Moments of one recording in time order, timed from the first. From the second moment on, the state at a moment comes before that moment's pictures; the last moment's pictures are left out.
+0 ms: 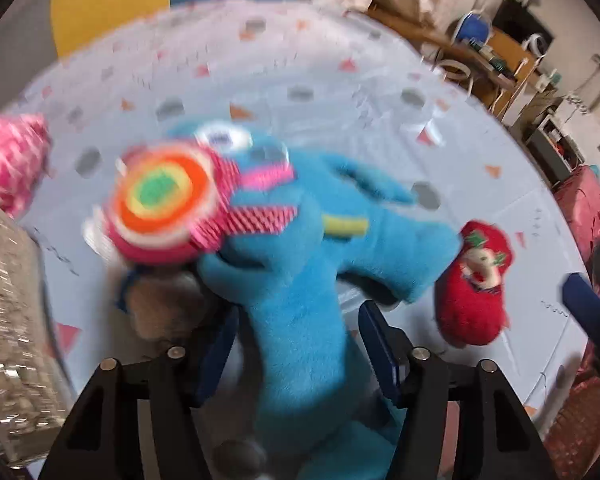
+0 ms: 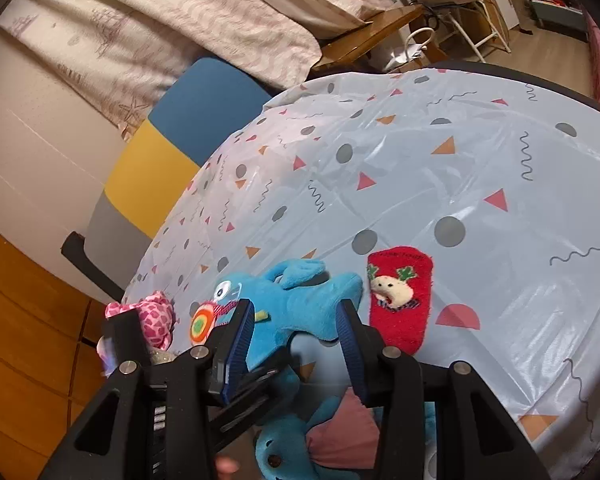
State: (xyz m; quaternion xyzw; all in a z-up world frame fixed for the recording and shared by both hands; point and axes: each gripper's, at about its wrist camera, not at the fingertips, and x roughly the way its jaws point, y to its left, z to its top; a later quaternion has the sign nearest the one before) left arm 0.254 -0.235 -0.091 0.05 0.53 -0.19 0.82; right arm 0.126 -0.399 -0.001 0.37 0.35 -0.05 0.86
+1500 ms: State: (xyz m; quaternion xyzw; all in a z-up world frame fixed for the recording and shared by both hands) left arm 0.004 0.193 0.051 -0.03 0.36 -0.02 0.93; right arm 0.282 -0.204 -0.070 0.02 0.55 0.09 0.83
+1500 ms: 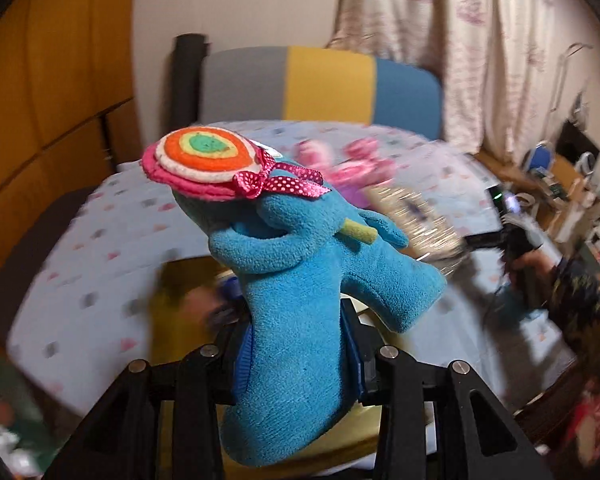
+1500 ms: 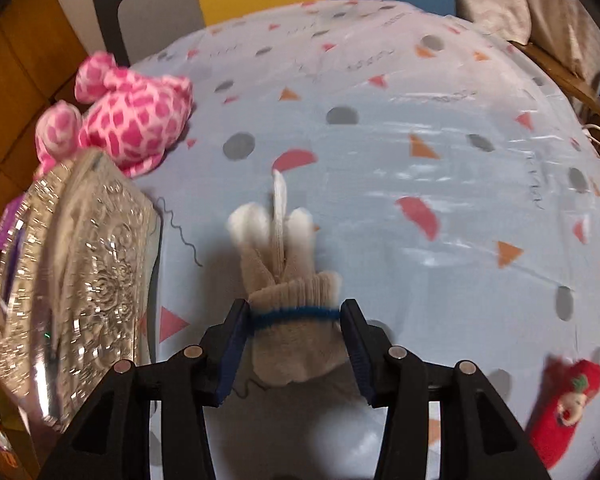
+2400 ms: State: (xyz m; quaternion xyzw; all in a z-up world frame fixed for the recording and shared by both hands) left arm 0.067 0.299 -0.035 -0.02 0.46 0.00 0.89; right arm 0.272 -0.189 -0.069 -0.03 0.56 0.06 0.83
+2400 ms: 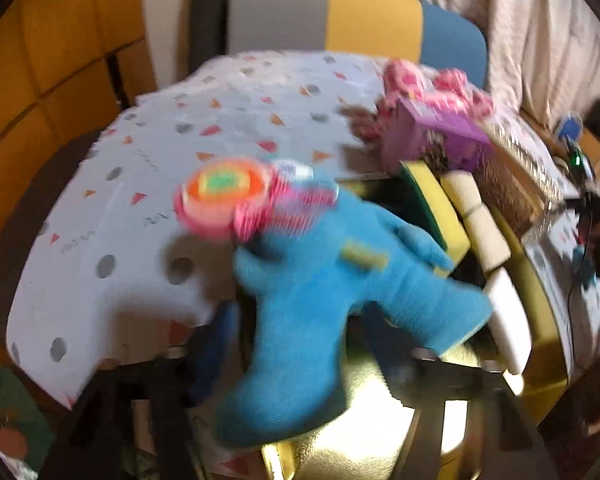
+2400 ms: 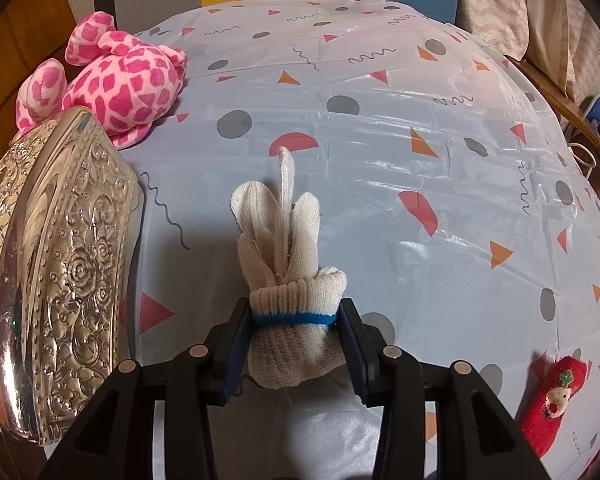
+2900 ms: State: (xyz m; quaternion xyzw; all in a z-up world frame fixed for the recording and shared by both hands) left arm 0.012 0.289 0.000 -0.12 0.37 0.11 0.92; right arm 0.268 -0.186 -0.077 -0.04 0.57 0.05 0.82
